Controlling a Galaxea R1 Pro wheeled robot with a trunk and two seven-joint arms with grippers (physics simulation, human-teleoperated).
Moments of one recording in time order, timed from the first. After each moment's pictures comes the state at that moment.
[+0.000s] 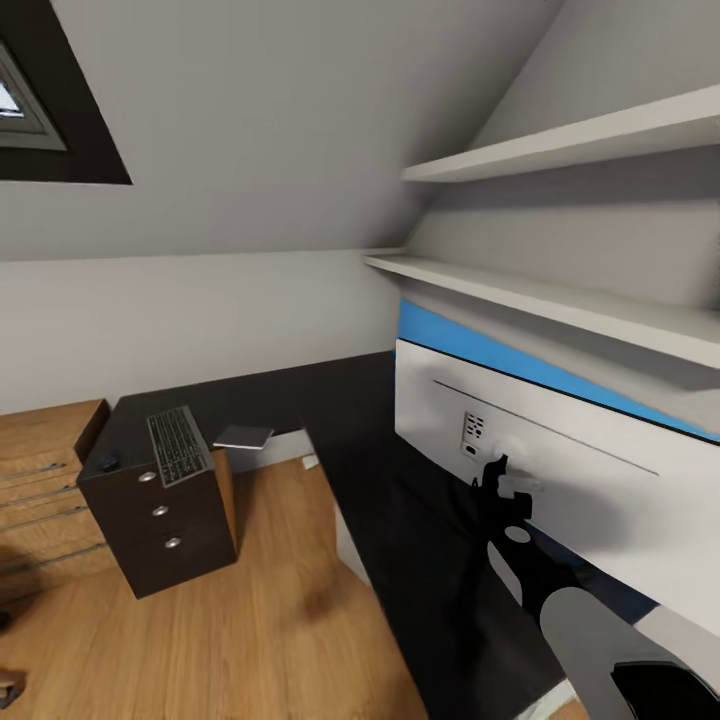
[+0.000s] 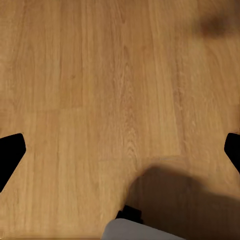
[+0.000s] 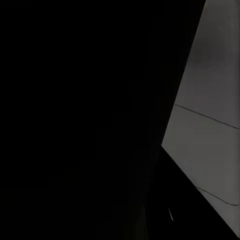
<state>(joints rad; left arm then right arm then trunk) -0.01 -0.05 0.04 -0.50 0.13 -0.26 0.29 -0.78 -0.04 0.04 -0.38 -0.03 -0.22 -0.29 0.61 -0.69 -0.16</state>
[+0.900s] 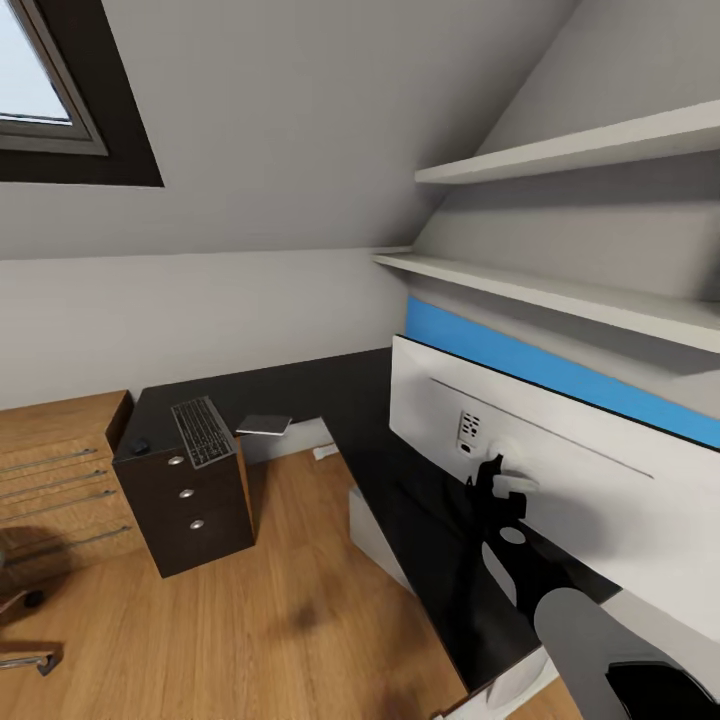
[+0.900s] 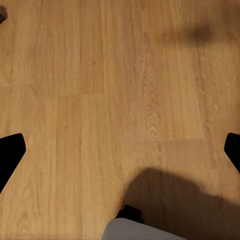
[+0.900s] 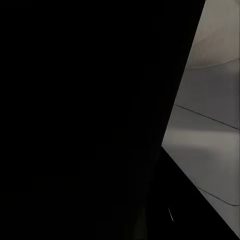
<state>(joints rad) -0.01 -0.05 0.04 -0.50 0.13 -0.26 0.29 -0.78 -0.02 0.04 -0.38 -0.04 -0.24 -0.28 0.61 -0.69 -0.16</state>
